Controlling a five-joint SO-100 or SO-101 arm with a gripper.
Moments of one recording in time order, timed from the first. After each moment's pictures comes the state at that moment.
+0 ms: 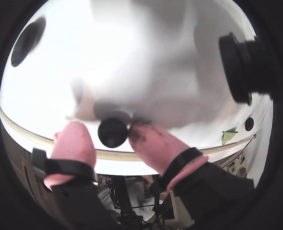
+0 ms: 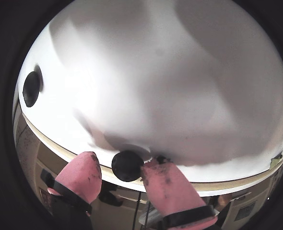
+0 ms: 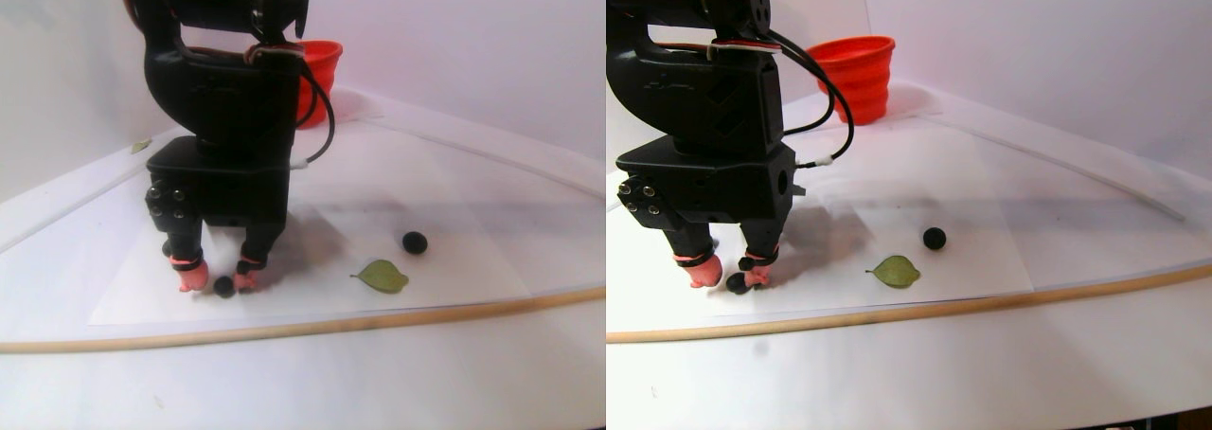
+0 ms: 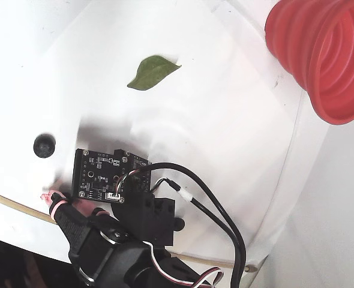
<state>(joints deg) -8.4 71.6 144.1 -25.5 -88.9</state>
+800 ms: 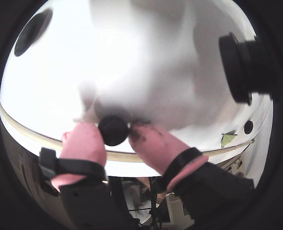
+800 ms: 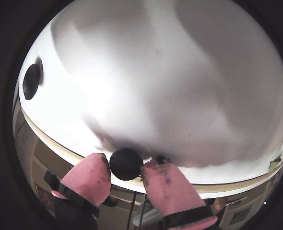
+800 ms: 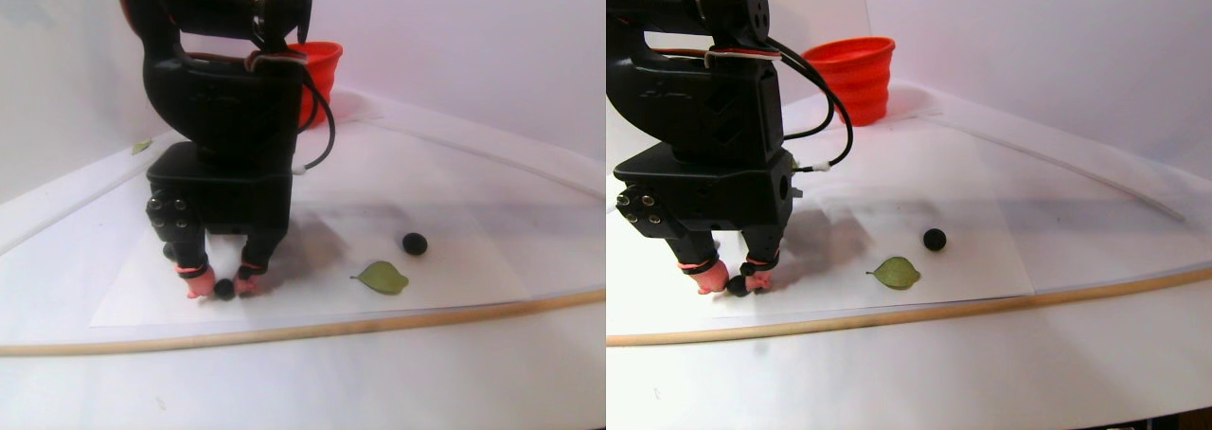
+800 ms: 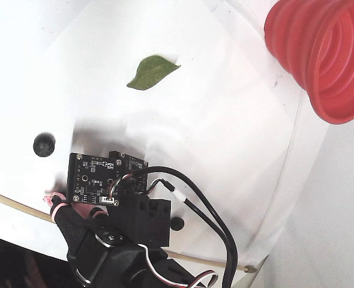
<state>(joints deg) -7.9 68.4 144.1 -29.4 -92.0</state>
